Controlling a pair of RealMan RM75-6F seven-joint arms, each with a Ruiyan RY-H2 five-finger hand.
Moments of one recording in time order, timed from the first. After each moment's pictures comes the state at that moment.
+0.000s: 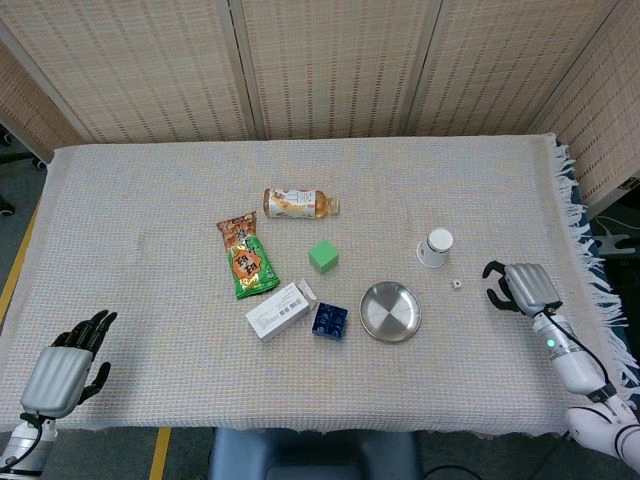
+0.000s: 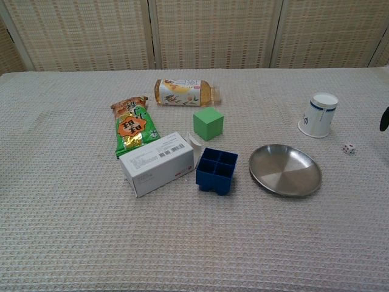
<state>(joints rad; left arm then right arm) -0.13 -1.15 0.02 -1.68 1.55 1.41 0.32 0.47 -1.45 0.08 -0.90 -1.46 0.95 0.40</state>
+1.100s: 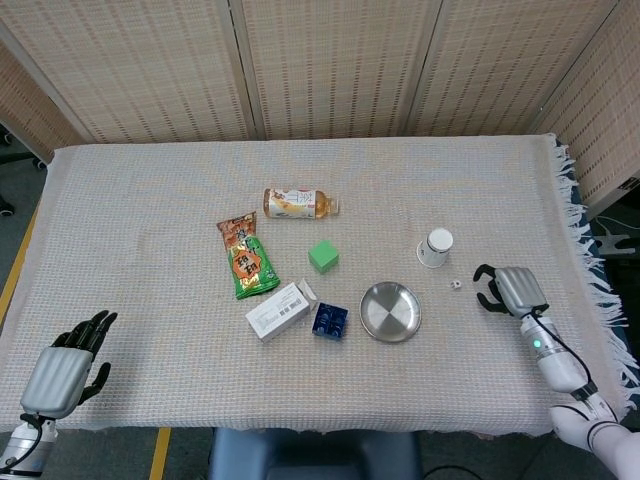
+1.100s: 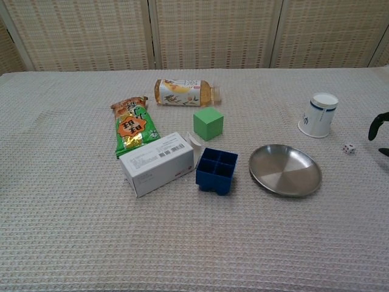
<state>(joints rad) -0.13 -1.15 0.02 -1.68 1.55 1.42 0.32 0.48 -1.63 0.05 -0.64 -1.48 0.98 0.54</state>
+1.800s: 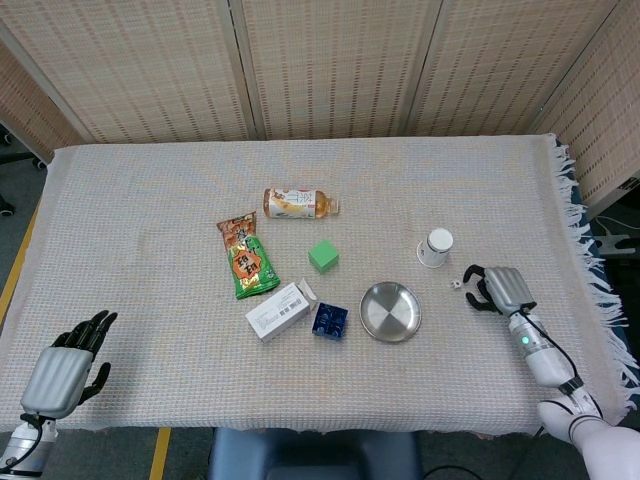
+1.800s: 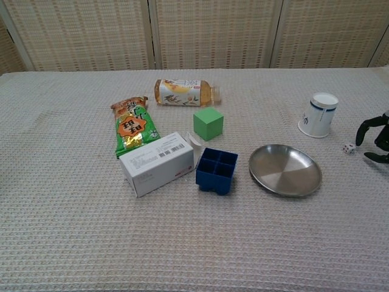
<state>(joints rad) -0.13 -1.15 0.02 -1.68 1.55 1.42 0.32 0.52 -1.73 0.02 -0.48 -1.51 0.95 0.67</state>
